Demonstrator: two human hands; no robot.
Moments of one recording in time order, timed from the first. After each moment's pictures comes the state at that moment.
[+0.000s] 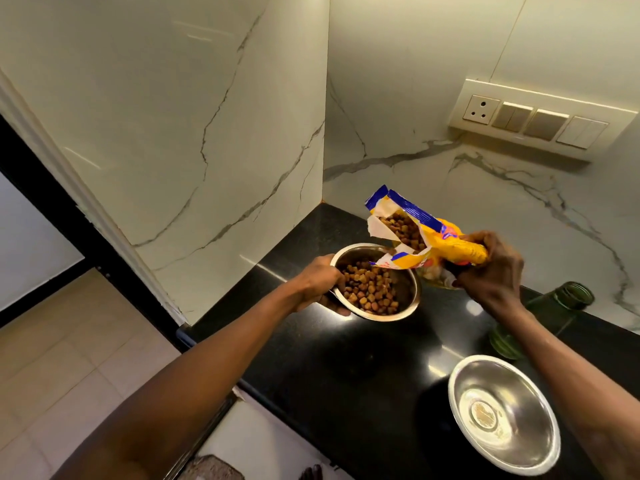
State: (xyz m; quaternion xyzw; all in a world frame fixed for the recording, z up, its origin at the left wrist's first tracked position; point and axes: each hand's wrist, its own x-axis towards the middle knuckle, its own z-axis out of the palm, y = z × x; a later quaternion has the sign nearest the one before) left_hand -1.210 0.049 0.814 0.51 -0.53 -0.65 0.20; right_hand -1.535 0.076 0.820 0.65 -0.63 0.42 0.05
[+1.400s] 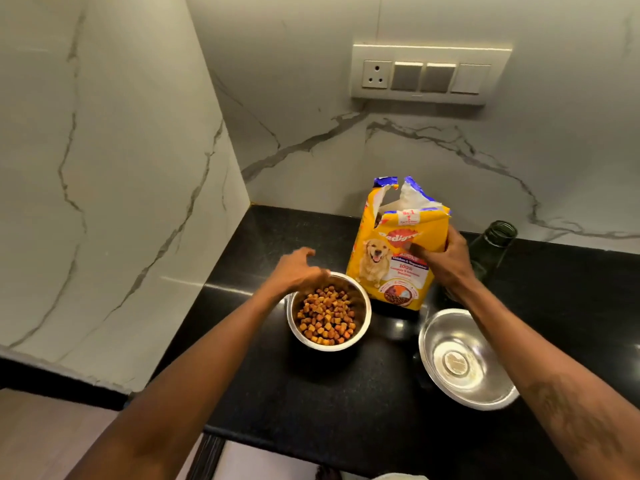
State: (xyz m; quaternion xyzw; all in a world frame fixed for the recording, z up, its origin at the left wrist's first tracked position) left_hand -1.275 -0.017 0.782 0.54 -0.74 -0.40 0.02; right_hand -1.565 0.100 0.771 0.41 -0.68 0.55 -0.27
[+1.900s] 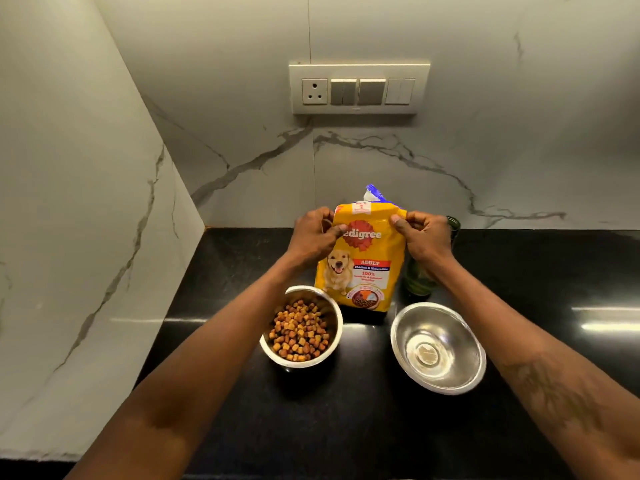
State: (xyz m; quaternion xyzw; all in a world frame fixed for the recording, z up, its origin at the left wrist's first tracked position) left_hand -1.383 -0.029 0.825 0.35 -0.80 -0.42 0.25; right_hand -1.577 0.105 0.811 0.36 -0.71 0.58 -0.19
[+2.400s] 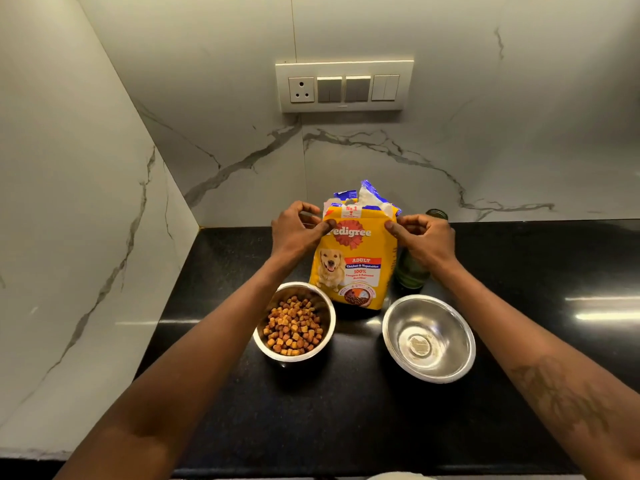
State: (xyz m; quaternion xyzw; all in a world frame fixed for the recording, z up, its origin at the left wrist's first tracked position) left_hand -1.374 -0.024 0.823 0.39 -0.77 -0.38 0.32; right_hand -1.582 0.139 0.816 0.36 -0.76 0.52 -0.13
